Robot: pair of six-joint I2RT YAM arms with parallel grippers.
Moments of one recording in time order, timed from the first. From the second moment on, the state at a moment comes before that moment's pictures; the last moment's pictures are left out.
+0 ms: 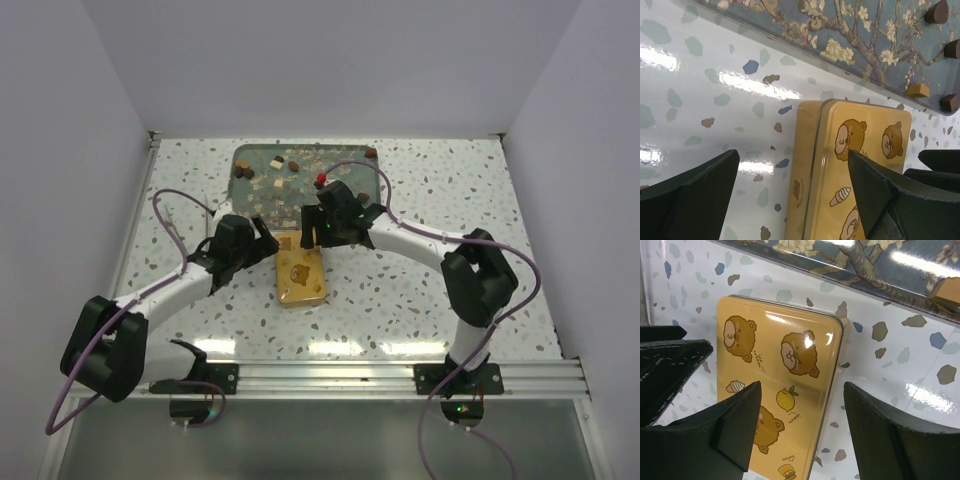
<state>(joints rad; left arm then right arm) -0.42 1.27 0.60 -0.06 -0.17 -0.81 0.75 1.81 1.30 -0.33 -0.01 0.55</state>
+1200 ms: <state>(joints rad) -0.39 1.40 0.60 0.02 -0.07 -0.81 0.73 1.92 1.34 -0.35 -0.02 0.54</state>
